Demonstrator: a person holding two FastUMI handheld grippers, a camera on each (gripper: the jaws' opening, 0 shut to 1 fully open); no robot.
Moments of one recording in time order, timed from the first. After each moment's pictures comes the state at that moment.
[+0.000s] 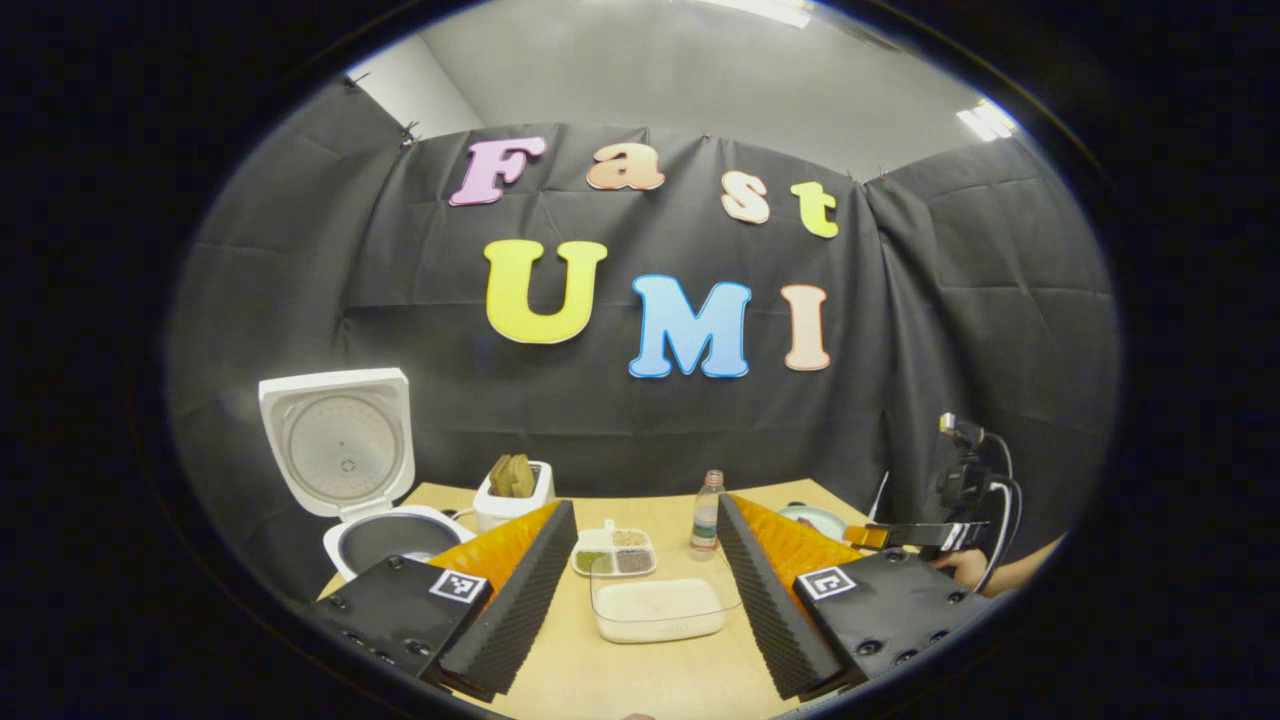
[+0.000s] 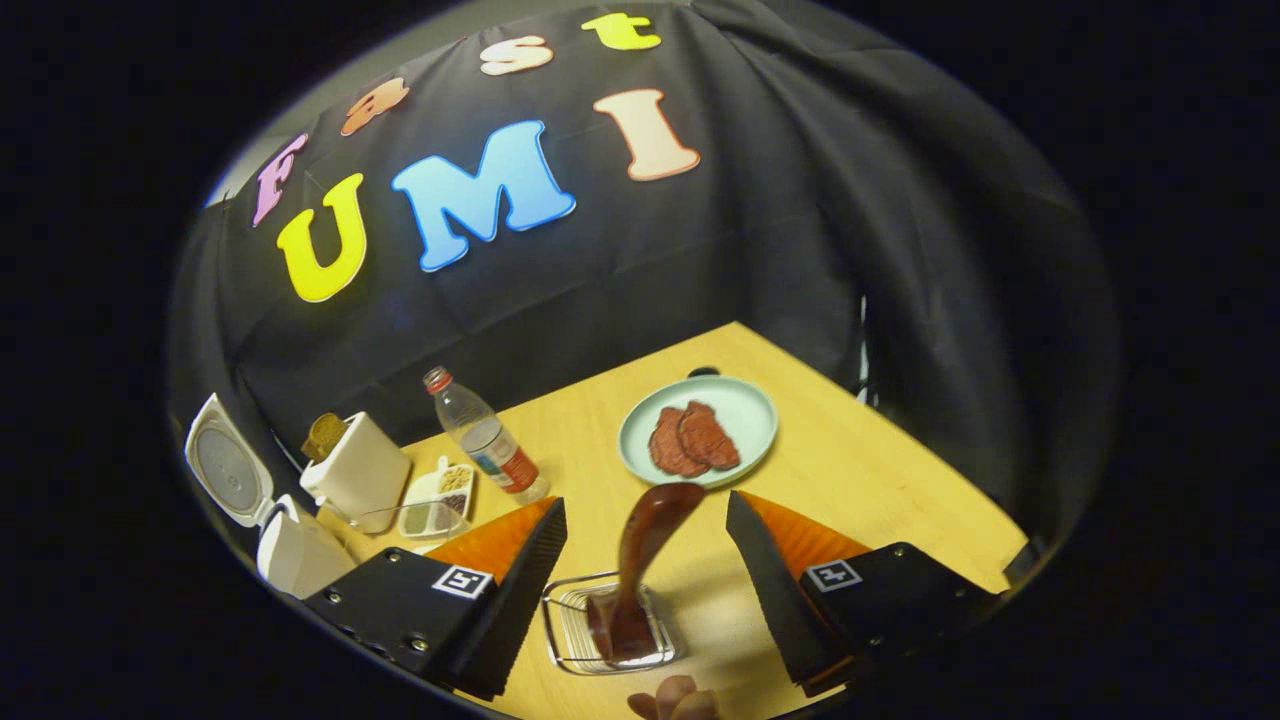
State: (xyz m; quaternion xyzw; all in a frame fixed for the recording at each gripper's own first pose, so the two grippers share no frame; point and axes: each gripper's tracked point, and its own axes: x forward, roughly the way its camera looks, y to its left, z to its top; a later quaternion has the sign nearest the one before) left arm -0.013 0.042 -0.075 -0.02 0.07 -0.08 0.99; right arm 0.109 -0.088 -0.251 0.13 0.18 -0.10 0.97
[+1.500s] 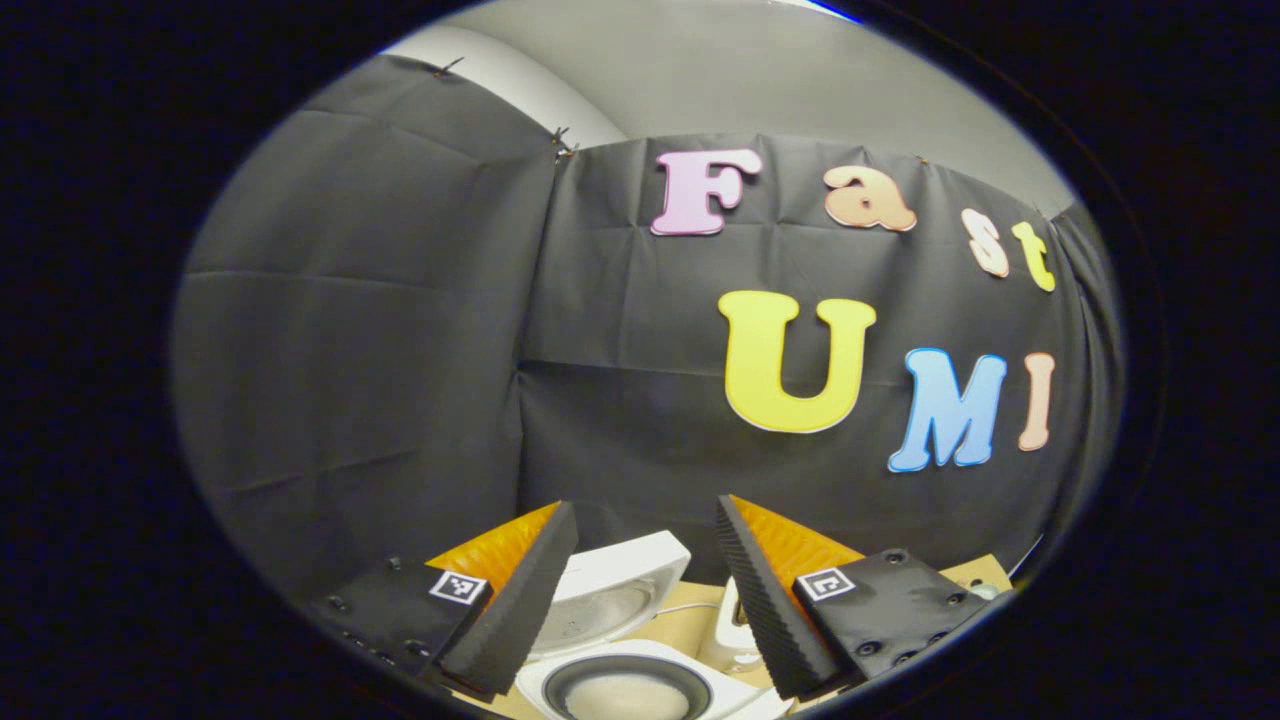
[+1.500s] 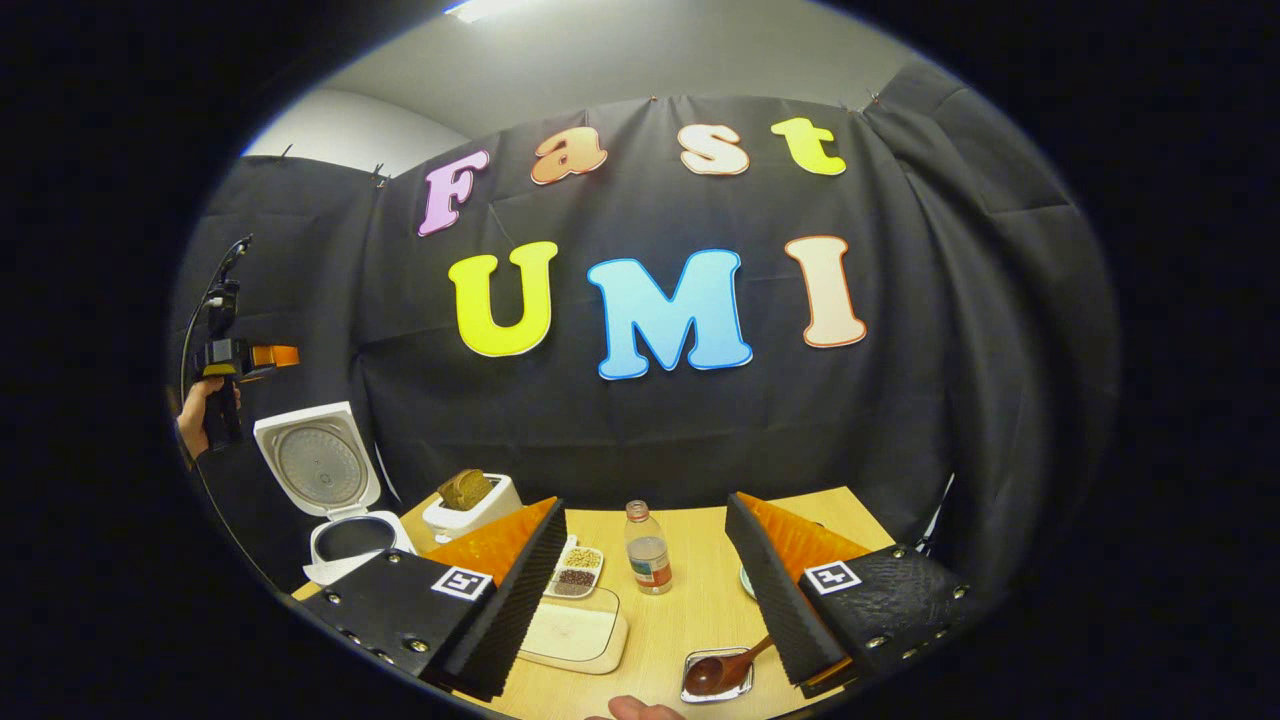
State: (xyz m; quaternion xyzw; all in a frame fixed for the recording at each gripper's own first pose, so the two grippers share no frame) left arm 0.184 0.411 0.040 -0.03 0.04 0.18 0.98; right arm 0.089 0.047 -0.071 0.03 0.05 0.07 1.00
